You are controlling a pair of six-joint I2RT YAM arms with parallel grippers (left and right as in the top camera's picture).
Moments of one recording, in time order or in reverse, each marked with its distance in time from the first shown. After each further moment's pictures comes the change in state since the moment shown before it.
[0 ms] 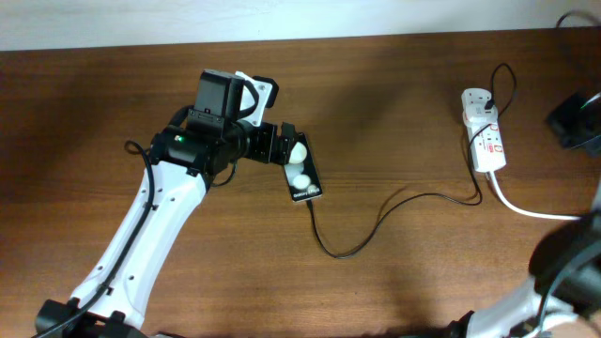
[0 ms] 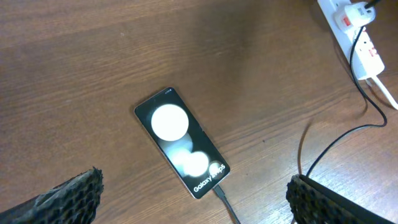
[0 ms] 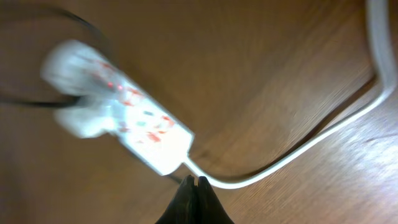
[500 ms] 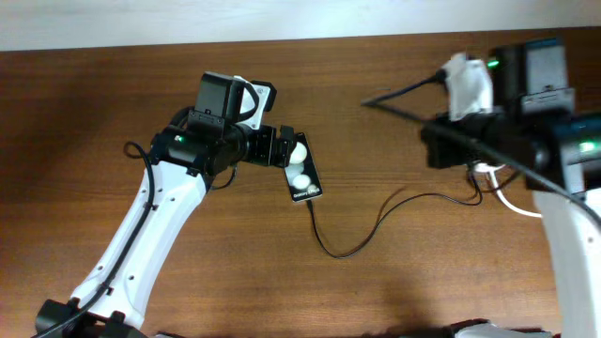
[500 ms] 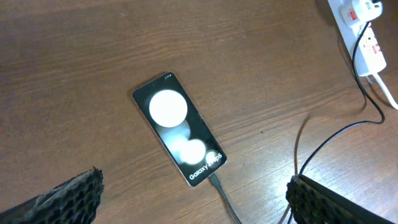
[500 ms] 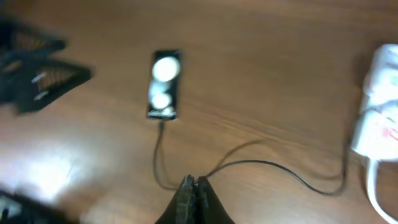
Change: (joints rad) left arm 0.000 0.000 0.000 -0.046 0.000 -0.046; right arm 0.727 -0.447 0.028 -0.248 -0.229 -0.387
